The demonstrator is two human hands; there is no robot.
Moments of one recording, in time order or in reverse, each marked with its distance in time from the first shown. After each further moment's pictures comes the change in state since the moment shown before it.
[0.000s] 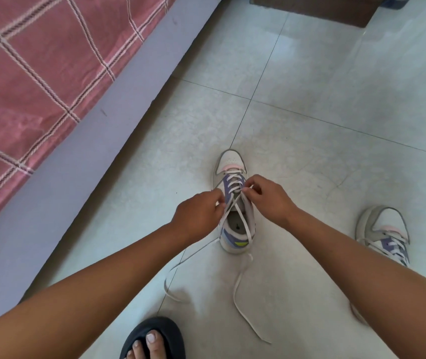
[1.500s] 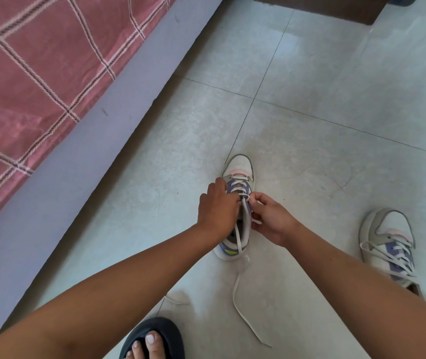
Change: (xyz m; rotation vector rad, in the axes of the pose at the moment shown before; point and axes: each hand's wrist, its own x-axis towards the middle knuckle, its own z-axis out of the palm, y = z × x) left_hand 0.028 0.024 0.035 0.155 0.131 -0.039; right_hand -0.011 0.015 0.025 1.050 -0.145 0.449
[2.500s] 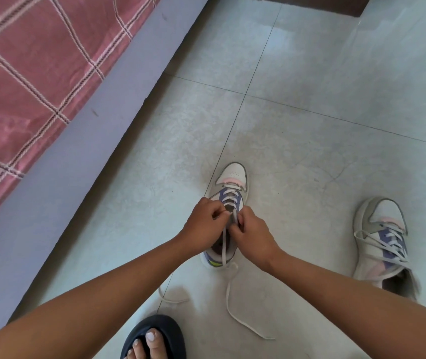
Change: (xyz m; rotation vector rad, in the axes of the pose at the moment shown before) left_hand -0.035 -0.019 -0.005 -0.621 -0.152 -0.126; right_hand -0.041 0.038 0.022 -0.857 0.133 -0.406
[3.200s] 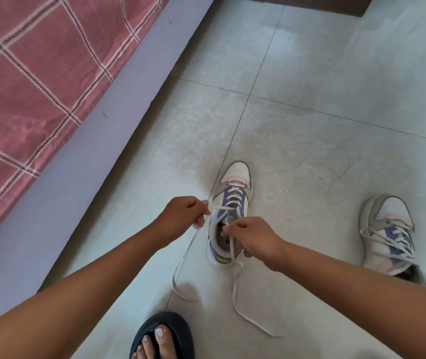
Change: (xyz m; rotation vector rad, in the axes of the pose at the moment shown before) left_hand -0.006 -0.020 -0.053 -0.239 -0.036 -0.143; right_hand -0.013 -0.034 -0.009 0.307 -0.217 0.329
